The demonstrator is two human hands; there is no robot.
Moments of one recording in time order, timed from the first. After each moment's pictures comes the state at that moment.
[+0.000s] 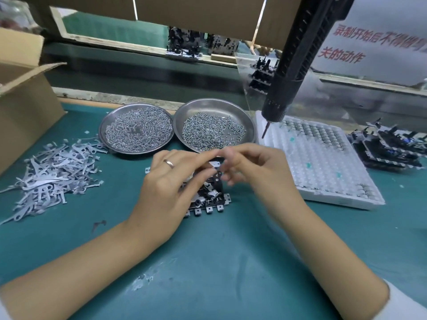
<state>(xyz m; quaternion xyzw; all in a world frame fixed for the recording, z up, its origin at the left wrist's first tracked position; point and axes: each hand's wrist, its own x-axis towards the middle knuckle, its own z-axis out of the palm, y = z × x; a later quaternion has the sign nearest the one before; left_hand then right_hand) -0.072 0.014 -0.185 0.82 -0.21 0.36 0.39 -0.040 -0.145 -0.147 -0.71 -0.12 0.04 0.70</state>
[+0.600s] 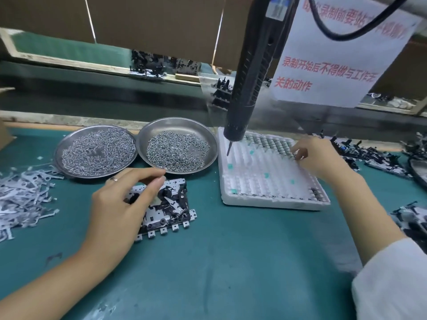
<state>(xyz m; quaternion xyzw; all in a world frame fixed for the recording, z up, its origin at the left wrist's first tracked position) -0.070 0.018 -0.188 0.79 -0.07 0.27 0.54 0.054 -0.332 -0.128 -0.99 0.02 -0.09 0.09</state>
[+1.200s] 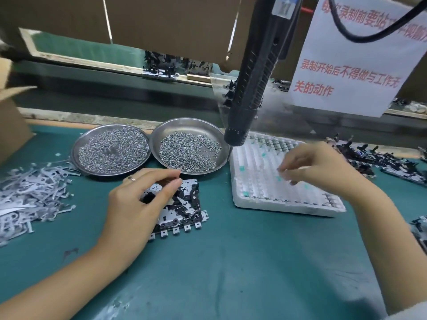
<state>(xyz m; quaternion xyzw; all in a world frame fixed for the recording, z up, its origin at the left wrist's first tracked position) -0.072 0.014 -0.181 0.78 -0.07 0.26 0.57 -0.003 -0.273 -0.097 -0.94 -0.06 0.03 0.34</state>
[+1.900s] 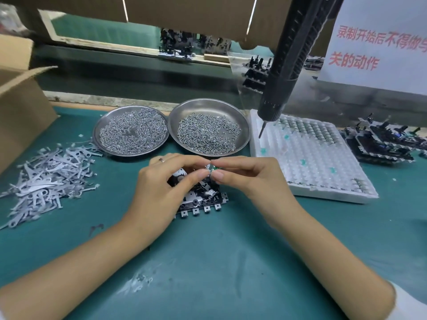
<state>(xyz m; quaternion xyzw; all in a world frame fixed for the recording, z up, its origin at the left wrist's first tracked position) -0.072 0.015 -0.179 0.81 -0.12 0.23 0.53 -0.044 -0.153 -0.160 -0.70 -0.11 0.09 0.70</state>
